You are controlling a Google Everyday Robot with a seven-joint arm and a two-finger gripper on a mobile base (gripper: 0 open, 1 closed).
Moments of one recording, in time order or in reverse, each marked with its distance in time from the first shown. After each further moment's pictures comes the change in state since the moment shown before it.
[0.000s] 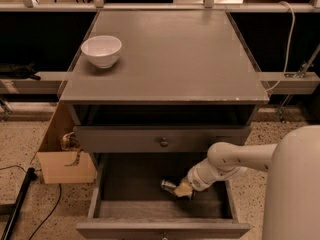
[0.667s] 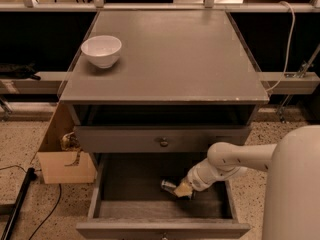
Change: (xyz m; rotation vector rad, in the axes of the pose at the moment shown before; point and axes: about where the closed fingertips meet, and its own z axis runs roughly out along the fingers) arm 0.000 0.000 0.000 0.000 0.000 0.000
